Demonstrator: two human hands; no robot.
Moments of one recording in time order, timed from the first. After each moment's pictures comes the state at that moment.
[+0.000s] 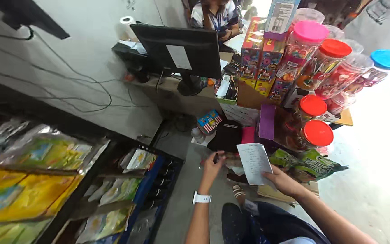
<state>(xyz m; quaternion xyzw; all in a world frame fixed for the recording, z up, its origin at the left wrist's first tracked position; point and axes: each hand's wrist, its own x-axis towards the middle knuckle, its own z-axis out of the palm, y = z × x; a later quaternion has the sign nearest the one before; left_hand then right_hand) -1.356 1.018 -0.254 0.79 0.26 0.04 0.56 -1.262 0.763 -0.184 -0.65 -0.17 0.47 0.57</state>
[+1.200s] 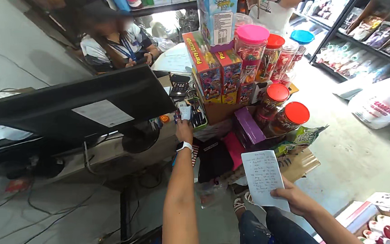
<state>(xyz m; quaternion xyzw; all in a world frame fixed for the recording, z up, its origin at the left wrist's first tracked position) -1.025 1.188 -0.293 0.96 0.13 0.02 0.23 -1.322 0.871 -0.174 -0.52 0.12 0.23 0.82</state>
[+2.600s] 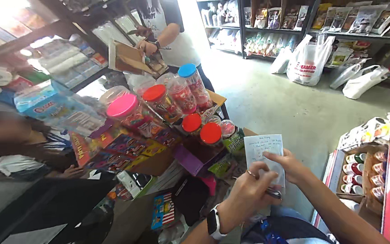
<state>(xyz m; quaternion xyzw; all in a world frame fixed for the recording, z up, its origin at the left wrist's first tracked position) -1.295 0.792 -0.100 0.67 -0.61 0.06 0.42 -1.369 0.633 -0.096 -0.46 0.26 -0.10 0.84</state>
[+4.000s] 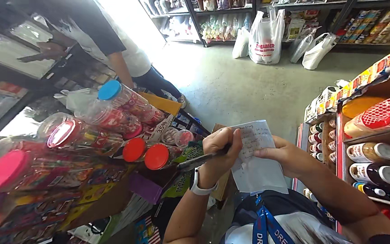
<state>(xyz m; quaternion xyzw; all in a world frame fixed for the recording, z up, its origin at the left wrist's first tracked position) -1.296 0.590 -0.070 0.54 -0.57 -0.07 0.62 -1.457 0.488 -0.060 -0.46 0.11 -0.09 0.87</state>
